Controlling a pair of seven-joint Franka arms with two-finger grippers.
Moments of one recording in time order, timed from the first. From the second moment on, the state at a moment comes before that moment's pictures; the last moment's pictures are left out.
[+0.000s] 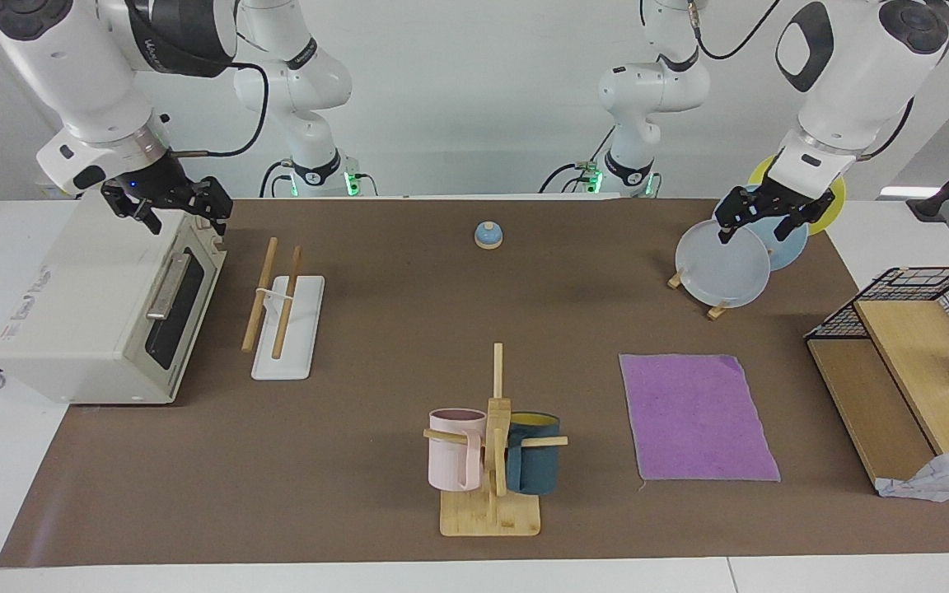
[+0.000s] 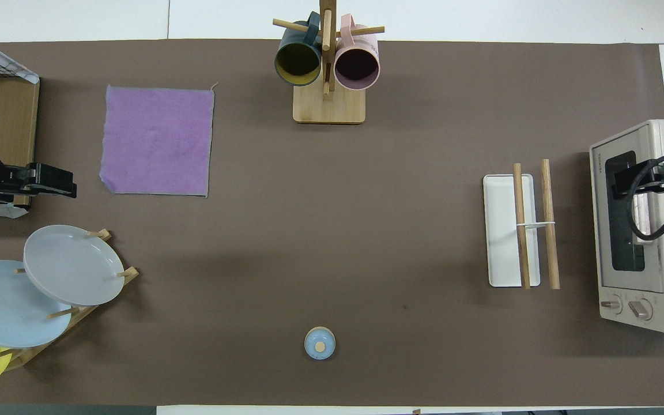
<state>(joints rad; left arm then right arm) -0.02 -0.07 -0.06 -1.75 -0.02 1.66 -0.05 0.08 -0.01 -0.13 -1.64 -0.05 1.53 -0.04</state>
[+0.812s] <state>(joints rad) -0.01 -0.07 -0.06 -1.77 -0.02 1.68 -0.05 0.08 -0.01 -0.13 -1.64 -0.05 1.53 -0.04</state>
